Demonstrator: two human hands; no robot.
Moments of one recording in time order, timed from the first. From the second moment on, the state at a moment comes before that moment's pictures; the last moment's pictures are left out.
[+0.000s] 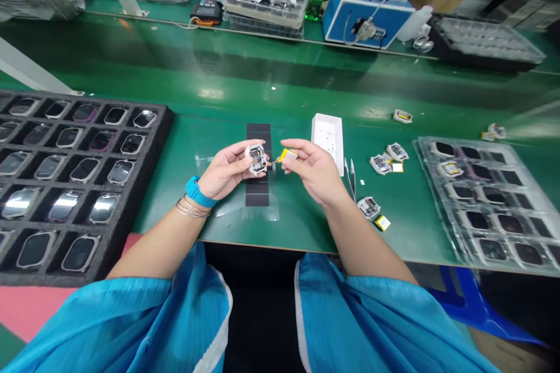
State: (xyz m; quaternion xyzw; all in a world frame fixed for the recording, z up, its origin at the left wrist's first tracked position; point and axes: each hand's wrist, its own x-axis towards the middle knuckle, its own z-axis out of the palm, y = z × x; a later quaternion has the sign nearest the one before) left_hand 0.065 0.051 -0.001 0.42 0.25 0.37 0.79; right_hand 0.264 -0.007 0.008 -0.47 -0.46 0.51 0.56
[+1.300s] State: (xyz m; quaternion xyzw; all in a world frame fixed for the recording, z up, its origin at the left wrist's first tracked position) left_hand 0.079 0.057 -0.007 0.29 0.40 0.34 0.80; right_hand 0.245 -0.003 -0.025 -0.64 -0.69 0.20 0.27
